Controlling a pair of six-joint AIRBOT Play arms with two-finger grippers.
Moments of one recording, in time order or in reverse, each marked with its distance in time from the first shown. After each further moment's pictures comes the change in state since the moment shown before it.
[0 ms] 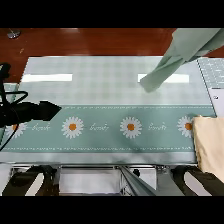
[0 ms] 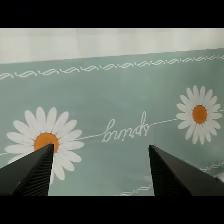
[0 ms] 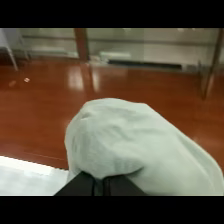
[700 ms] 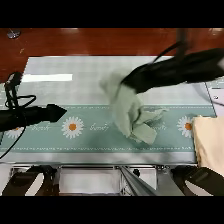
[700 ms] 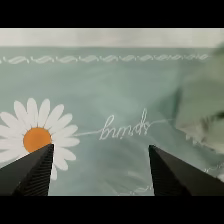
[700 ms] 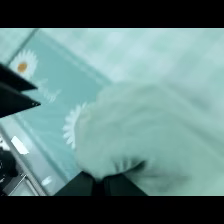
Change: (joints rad) left arm 0.000 -0.021 -0.119 -0.041 0.076 0.003; right arm 0.668 -0.174 -0.563 0.164 -0.051 0.052
